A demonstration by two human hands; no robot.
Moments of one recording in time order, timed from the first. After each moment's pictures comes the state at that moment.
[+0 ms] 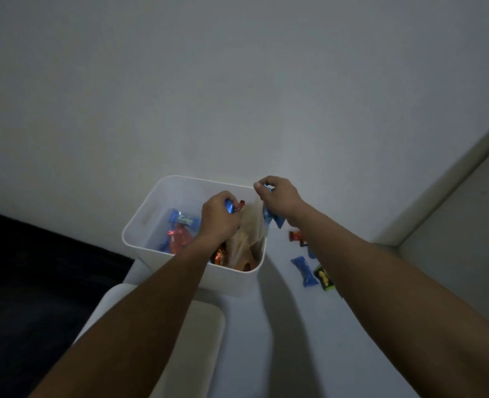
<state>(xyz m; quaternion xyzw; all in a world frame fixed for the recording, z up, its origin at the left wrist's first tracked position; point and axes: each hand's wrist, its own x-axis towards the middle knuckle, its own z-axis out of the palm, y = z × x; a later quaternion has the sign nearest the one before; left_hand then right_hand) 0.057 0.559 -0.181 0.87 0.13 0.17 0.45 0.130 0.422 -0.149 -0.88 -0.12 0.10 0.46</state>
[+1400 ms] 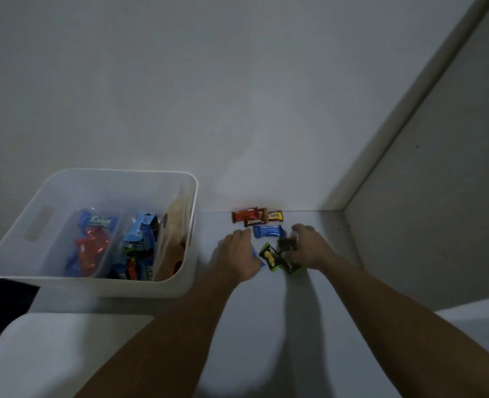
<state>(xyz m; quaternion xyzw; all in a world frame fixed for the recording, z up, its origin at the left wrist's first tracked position) 0.088 0.393 -0.310 0.96 -0.03 -0.11 0.24 0.126 0.206 -0.304 -0.96 0.02 0.21 0.20</state>
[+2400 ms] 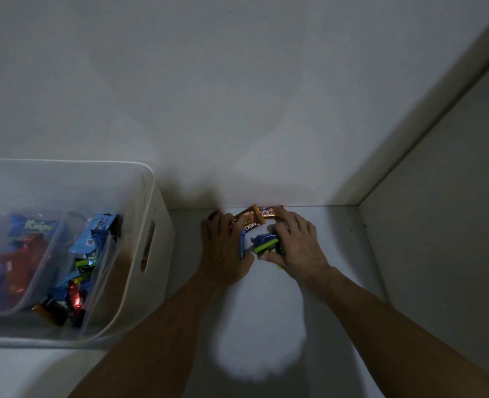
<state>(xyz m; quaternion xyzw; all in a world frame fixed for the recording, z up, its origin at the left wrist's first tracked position) 0.155 0.393 -0.412 0.98 -0.11 0.09 0.16 0.173 0.194 -0.405 -0.96 -0.23 -0.02 0.13</state>
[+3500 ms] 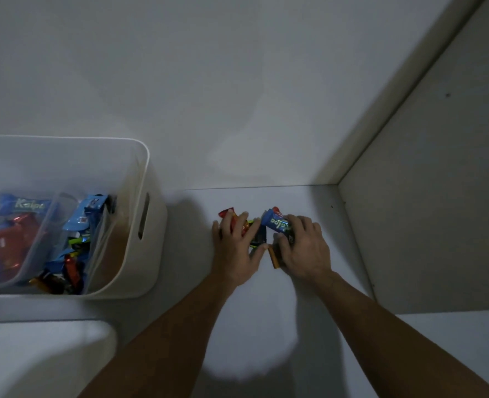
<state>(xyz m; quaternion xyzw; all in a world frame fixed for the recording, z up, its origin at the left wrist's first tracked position) 0.106 0.350 -0.425 0.97 -0.11 0.07 0.20 0.106 0.179 -0.398 -0.98 -0.01 -0.07 0.21</state>
